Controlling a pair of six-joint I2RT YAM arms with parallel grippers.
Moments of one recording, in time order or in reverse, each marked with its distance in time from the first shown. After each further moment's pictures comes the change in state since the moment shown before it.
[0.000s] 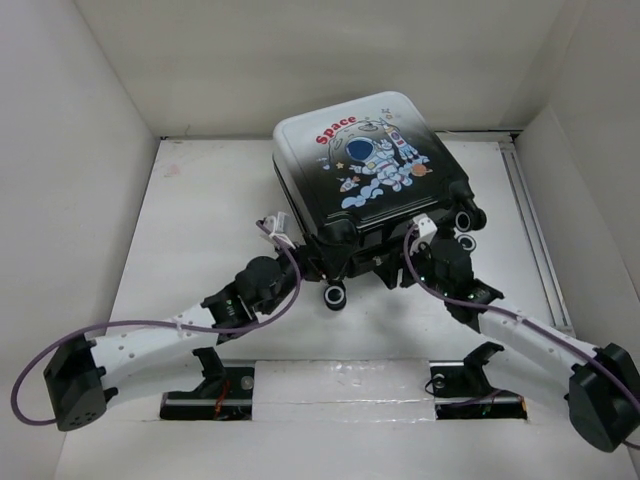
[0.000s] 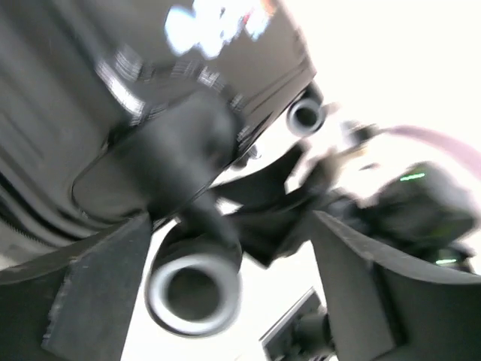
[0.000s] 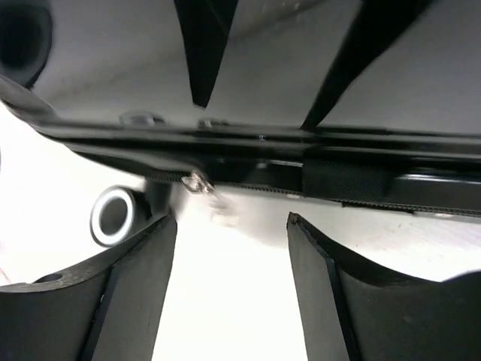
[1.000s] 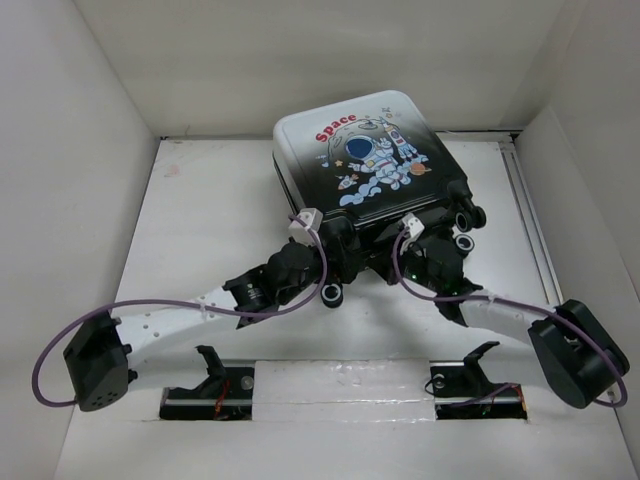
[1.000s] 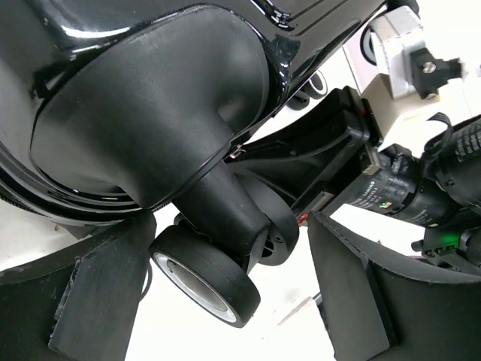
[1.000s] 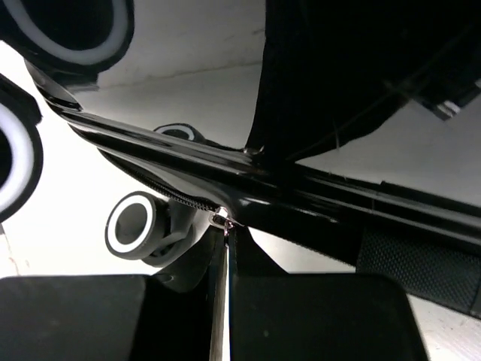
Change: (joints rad) left arm 0.000 0.162 0.179 -0.274 0.054 0.067; right arm -0.050 0.302 -0.061 0.466 -0.241 -0.031
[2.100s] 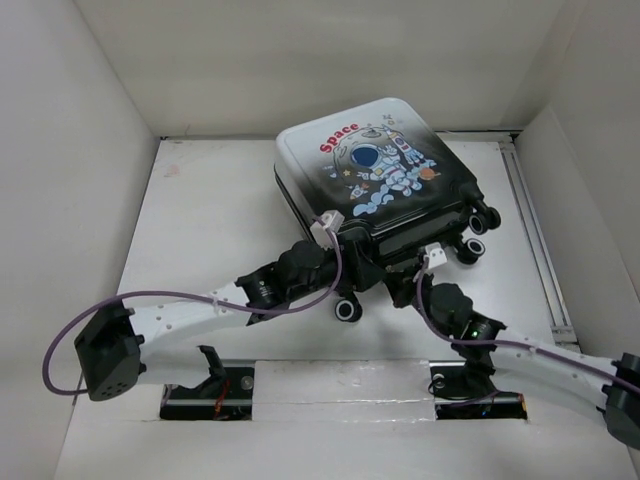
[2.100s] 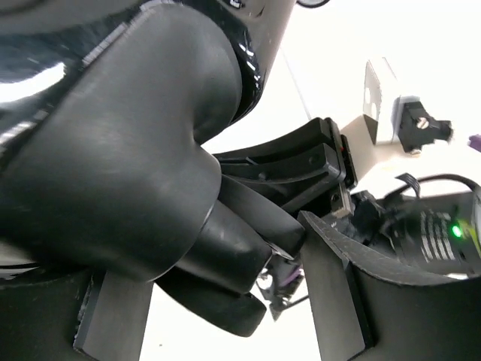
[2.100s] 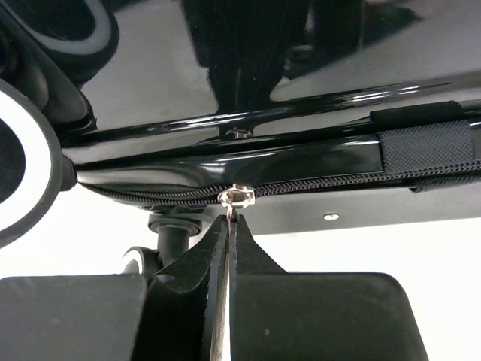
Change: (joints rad) left arm -0.022 0.100 0.058 0.092 0.230 -0.099; right arm 0.409 -0.440 -0.147 -0.240 0.735 0.148
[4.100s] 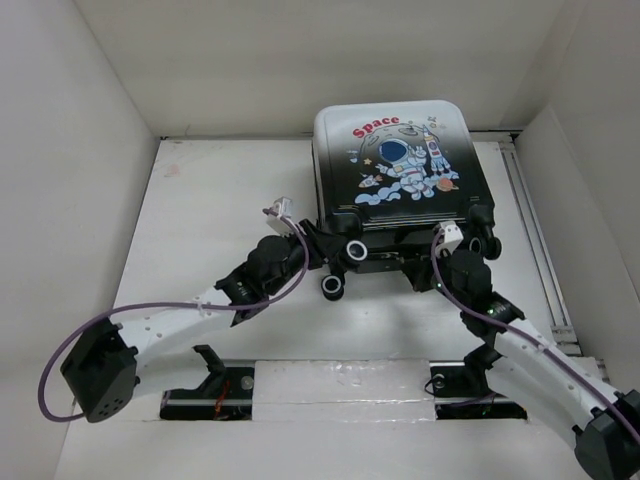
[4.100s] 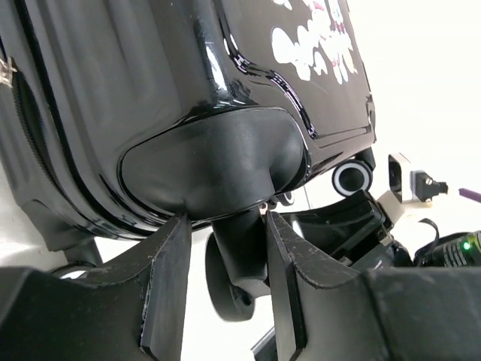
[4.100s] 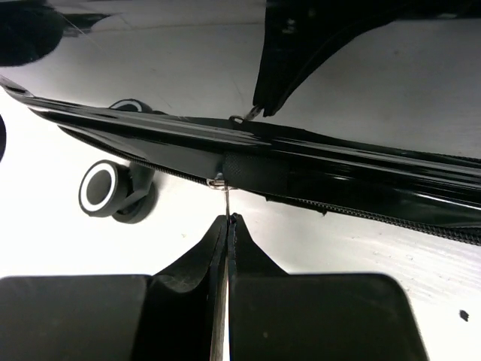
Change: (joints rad) left arm 0.189 -0.113 -0.161 0.163 -0.132 -0.095; right arm -0.437 -0.070 0.158 -0.402 -0.391 -0.060
